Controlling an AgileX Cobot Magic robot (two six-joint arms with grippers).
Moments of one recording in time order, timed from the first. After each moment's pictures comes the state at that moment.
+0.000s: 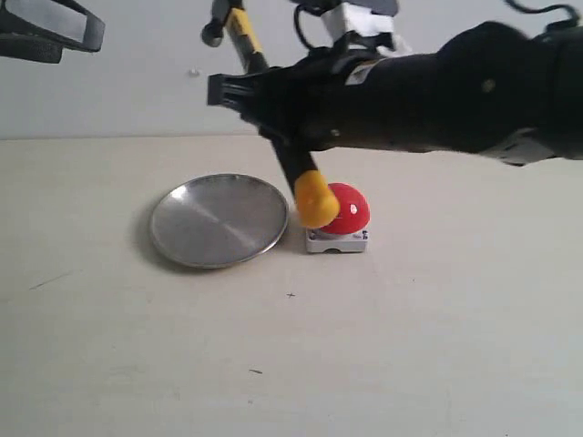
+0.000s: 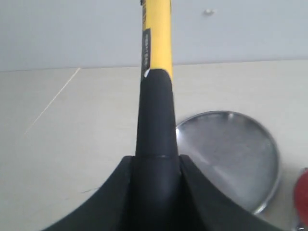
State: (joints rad) left arm -0.11 1.33 -1.29 -0.79 1.02 0.62; right arm 0.57 1.57 -1.03 0.53 -0.04 -0.04
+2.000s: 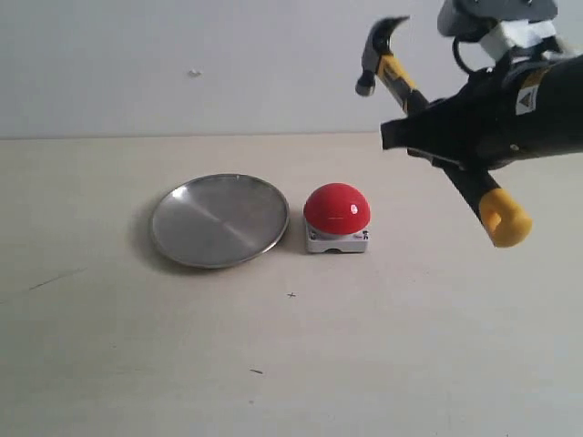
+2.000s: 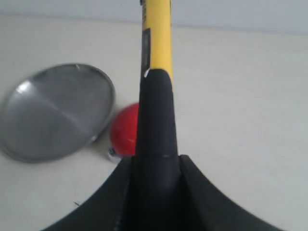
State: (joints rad) left arm -0.11 0.01 0.00 -1.37 -0.02 1.16; right arm 0.28 1.41 -0.89 -0.12 0.27 0.31
